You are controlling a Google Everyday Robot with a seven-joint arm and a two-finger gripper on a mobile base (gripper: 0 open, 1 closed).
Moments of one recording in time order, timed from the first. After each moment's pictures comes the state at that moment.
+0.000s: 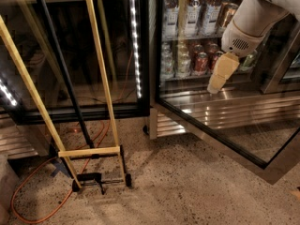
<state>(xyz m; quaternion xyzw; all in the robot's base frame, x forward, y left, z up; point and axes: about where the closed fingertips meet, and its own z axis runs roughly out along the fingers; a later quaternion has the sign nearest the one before) 0.610 -0.215 0.881 -0.53 0.84 0.00 0.15</state>
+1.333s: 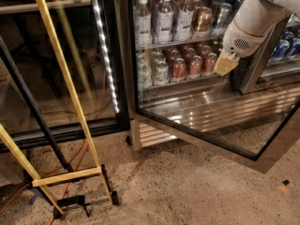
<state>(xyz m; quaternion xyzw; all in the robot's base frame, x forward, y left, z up) 0.610 -0.214 0.881 -0.53 0.84 0.00 0.15</state>
